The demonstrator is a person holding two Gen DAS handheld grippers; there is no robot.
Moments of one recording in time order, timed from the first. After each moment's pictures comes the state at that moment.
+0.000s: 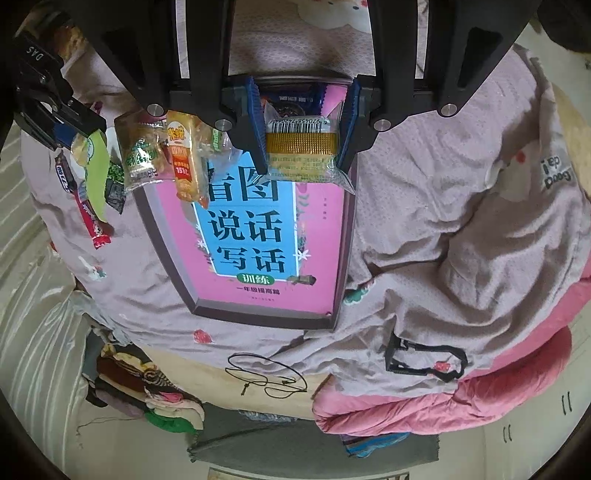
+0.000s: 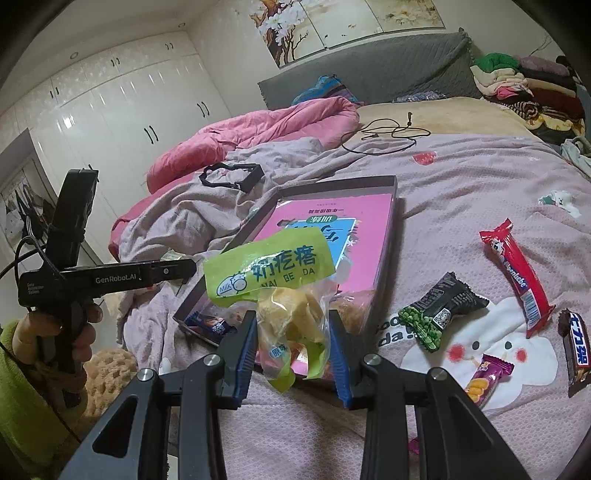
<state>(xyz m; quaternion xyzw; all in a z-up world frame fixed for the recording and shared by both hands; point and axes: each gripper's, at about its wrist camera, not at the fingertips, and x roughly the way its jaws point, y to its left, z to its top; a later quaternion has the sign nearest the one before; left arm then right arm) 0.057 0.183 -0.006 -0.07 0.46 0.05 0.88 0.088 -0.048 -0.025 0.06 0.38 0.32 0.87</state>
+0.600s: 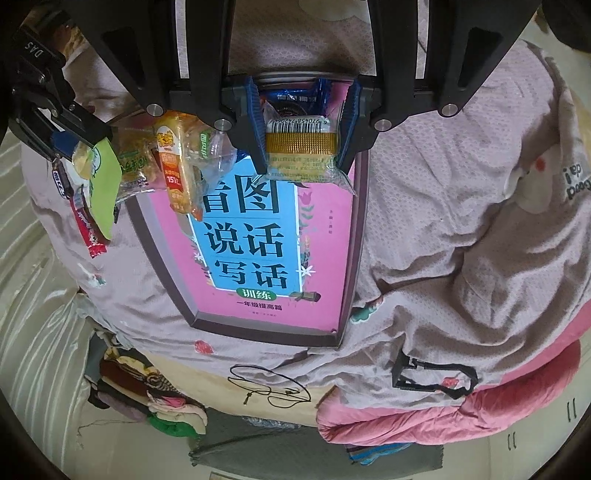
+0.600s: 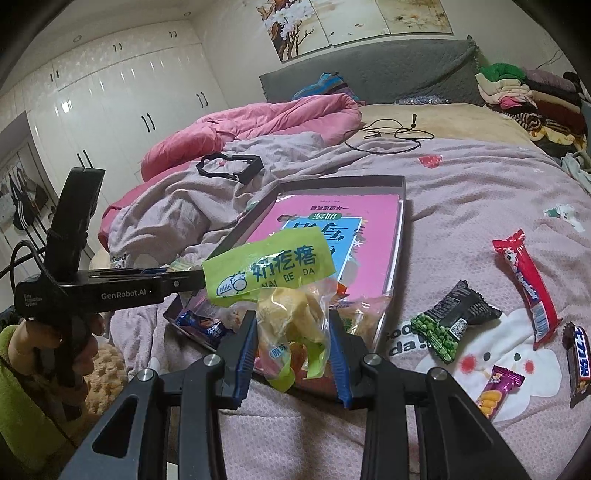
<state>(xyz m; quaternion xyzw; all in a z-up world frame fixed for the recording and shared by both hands) 0.061 0.185 -0.029 -0.08 0.47 0.04 0.88 0.093 -0.024 -0.029 0.03 0.38 0.31 0.87</state>
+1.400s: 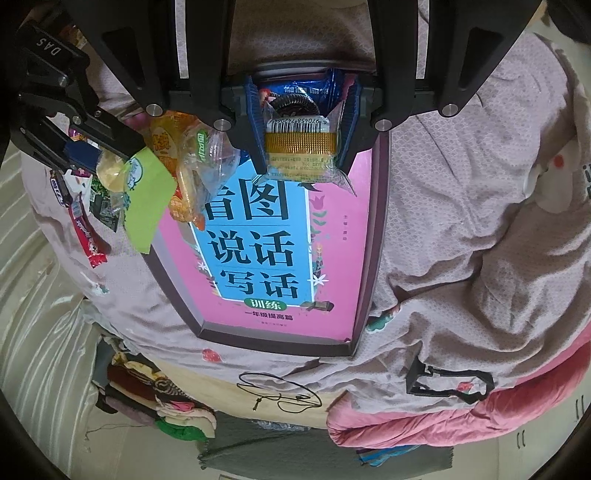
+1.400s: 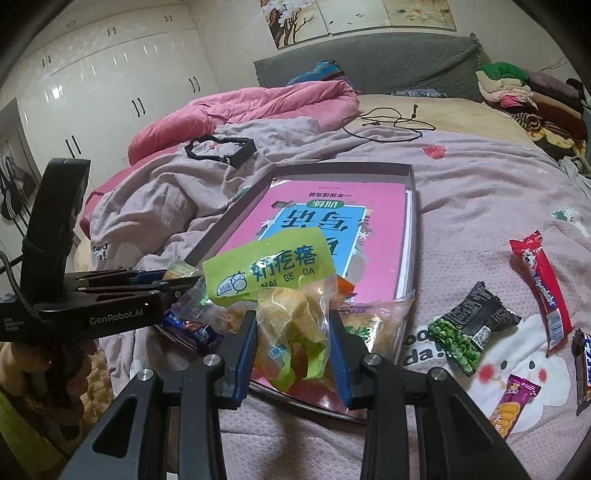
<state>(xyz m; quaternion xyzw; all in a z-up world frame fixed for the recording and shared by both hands) 0.067 0.178 -0.045 -0.08 0.47 0.02 0.88 0.105 0.003 -0.044 0.00 0.40 0.29 0.87</state>
